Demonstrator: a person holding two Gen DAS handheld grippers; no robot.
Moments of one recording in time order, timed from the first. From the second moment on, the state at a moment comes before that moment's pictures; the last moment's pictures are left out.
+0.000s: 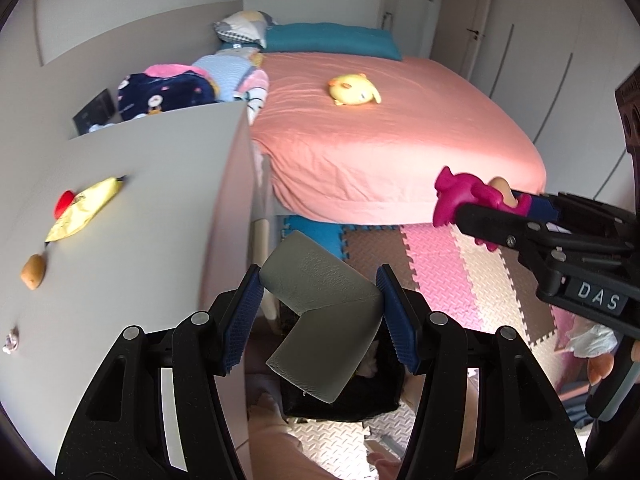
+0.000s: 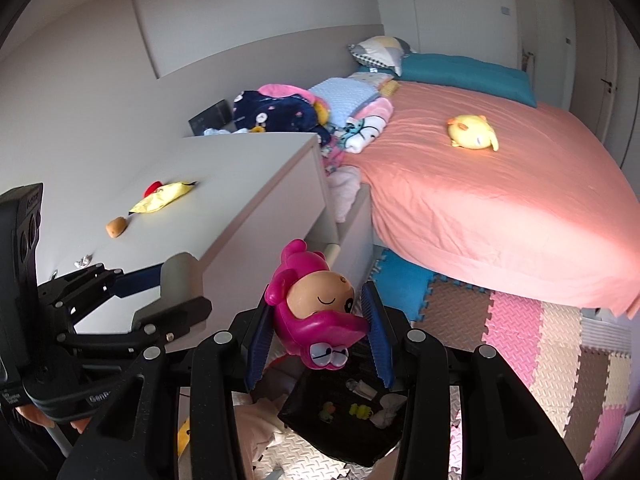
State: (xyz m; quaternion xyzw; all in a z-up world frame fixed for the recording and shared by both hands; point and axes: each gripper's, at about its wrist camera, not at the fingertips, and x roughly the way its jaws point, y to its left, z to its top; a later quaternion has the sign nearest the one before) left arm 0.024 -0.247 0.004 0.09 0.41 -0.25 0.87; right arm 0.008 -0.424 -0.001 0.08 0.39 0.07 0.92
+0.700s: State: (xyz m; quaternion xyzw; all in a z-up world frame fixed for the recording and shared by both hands) left arm 0.024 -0.260 -0.018 0.14 0.44 -0.25 0.85; right arm 0.021 -0.449 -0.017 0.10 0.40 0.02 0.91
